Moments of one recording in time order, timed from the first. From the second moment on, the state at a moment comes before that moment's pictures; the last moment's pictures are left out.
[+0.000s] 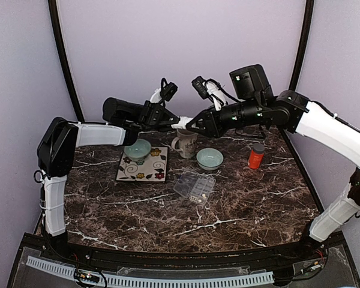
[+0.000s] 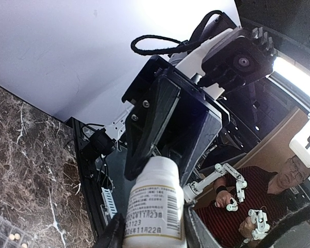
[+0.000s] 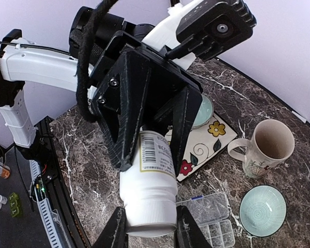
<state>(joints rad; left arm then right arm) -0.57 2.10 1.55 1.51 1.47 -1.79 0.91 1.51 1.59 -0.59 -0.22 0.11</state>
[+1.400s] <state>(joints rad) -0.57 1.79 1.36 0.68 1.23 -0.81 0.72 1.61 1.66 -0.52 -0.70 0.70</state>
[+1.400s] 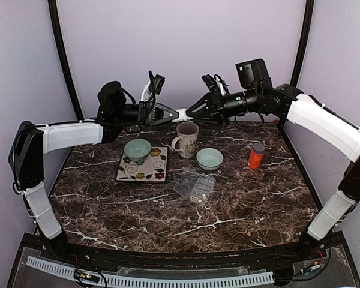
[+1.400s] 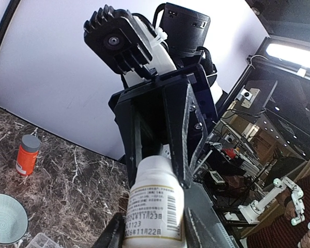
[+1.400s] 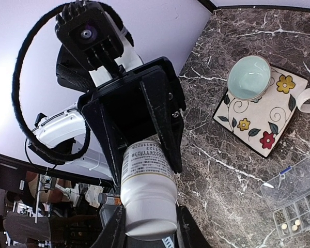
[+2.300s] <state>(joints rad) -0.68 1.55 1.20 0.24 0.71 -0.27 0.66 1.62 1.50 -0.27 -0.81 0.96</state>
